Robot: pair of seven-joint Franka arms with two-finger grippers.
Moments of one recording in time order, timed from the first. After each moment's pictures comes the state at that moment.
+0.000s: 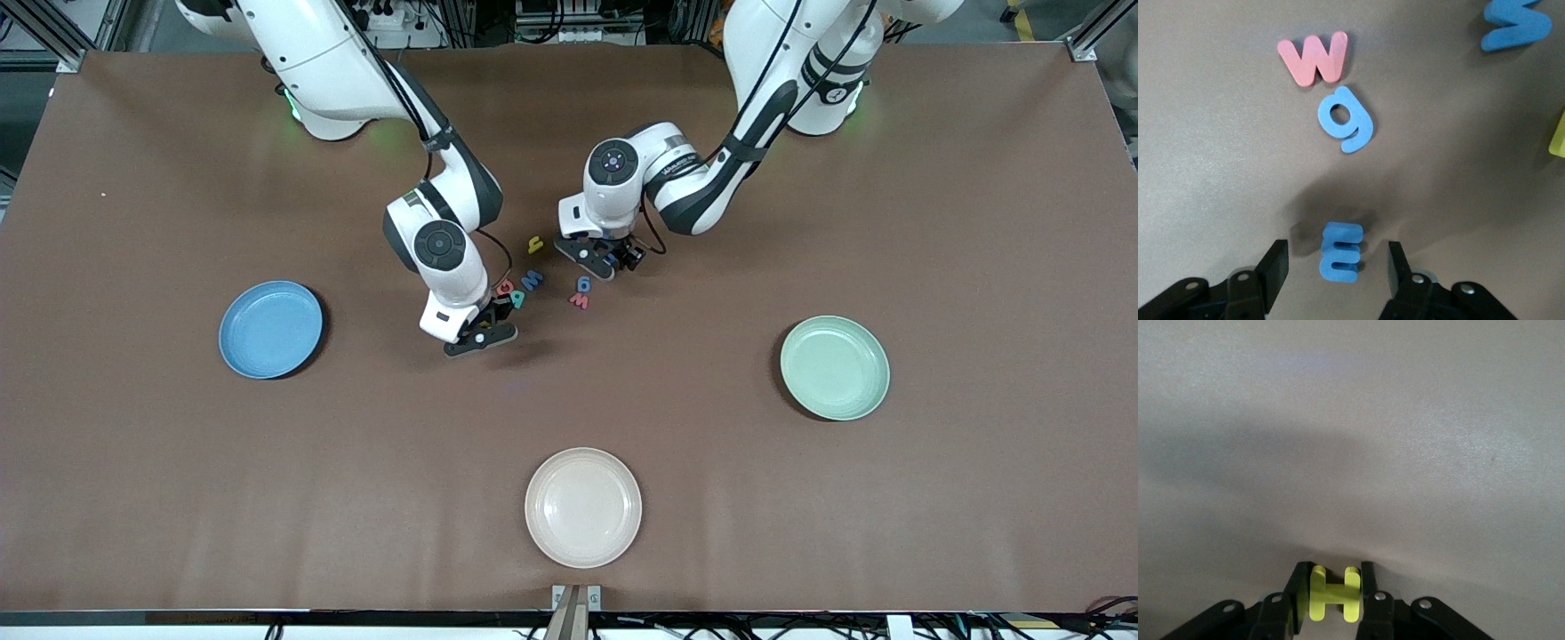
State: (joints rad) left arm -0.58 0.55 -0.33 -2.03 0.21 2.48 -0.36; right arm 0.62 0.59 -0.02 -1.93 0.02 2.52 0.27
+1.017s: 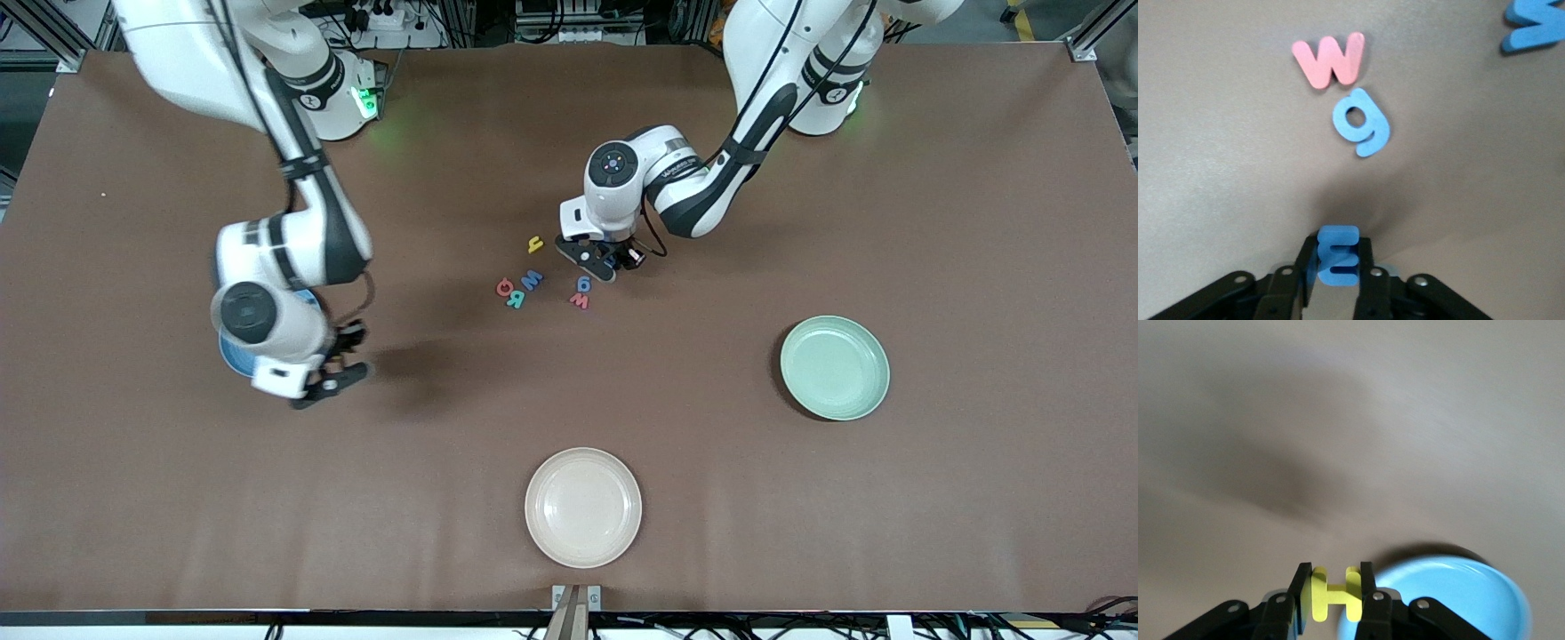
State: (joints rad) left arm -0.58 0.56 -0.32 -2.03 0.24 2.48 -0.37; right arm 0.42 0.47 -0.28 -1.83 0.02 2.09 -0.37
